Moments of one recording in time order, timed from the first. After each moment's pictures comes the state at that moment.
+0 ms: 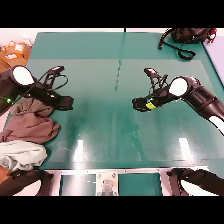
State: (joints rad) left arm -0.15 -1.18 1.09 1.20 -1.27 -1.43; right arm 0.35 -1.19 1.04 -1.26 1.11 1.73
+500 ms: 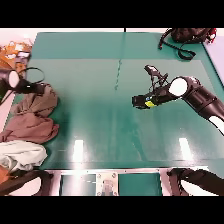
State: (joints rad) left arm 0.08 -1.24 1.09 1.79 -0.90 -1.61; right arm 0.35 -1.19 1.04 -1.26 1.04 1.73
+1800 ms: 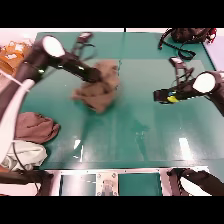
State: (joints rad) left arm -0.40 -1.56 1.63 1.08 -1.16 -1.35; right arm 0.15 -1.06 1.06 -1.47 1.18 1.73
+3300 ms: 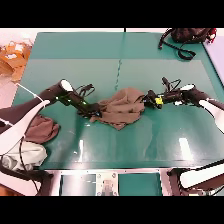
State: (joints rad) left arm -0.31 -1.67 1.15 0.81 -1.13 -1.33; right arm -0.13 -1.69 1.06 -0.61 1.04 1.19
